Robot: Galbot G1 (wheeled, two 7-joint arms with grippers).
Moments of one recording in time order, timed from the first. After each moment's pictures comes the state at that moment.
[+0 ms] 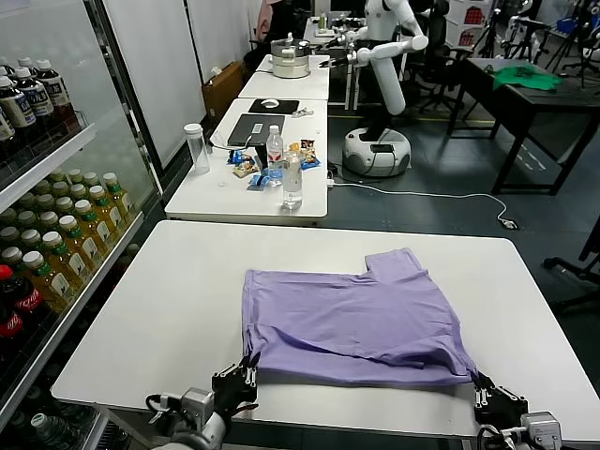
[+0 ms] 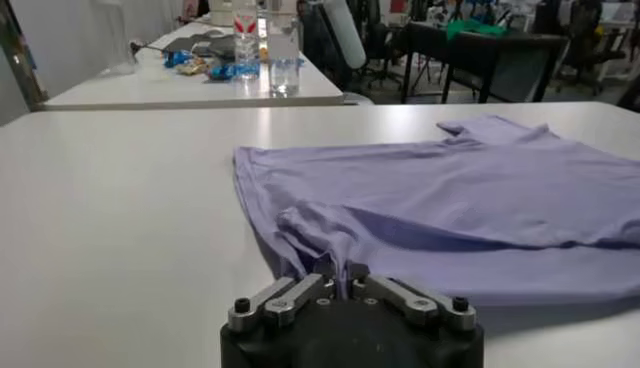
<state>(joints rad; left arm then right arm) 1.50 -1.10 -0.23 -2.23 -0.40 0.53 -0.26 -1.85 1.13 0.82 2.35 0.31 -0.50 0.04</state>
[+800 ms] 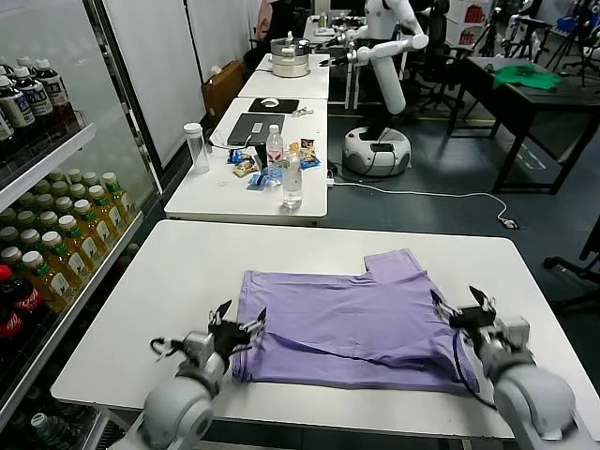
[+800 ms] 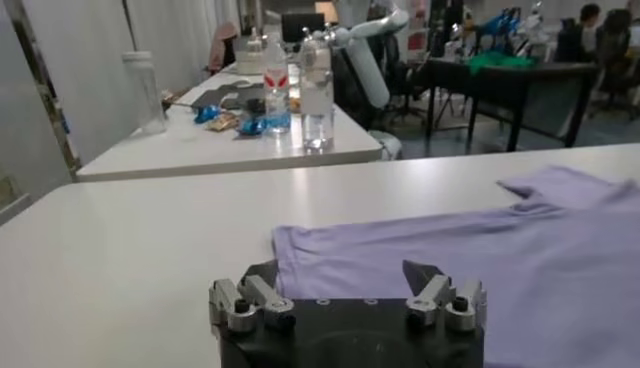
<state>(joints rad) 1.07 -1.13 -0.14 -1.90 -0.47 0.53 -0.31 -1.04 1.01 0.46 1.83 0.56 -0.55 0.12</state>
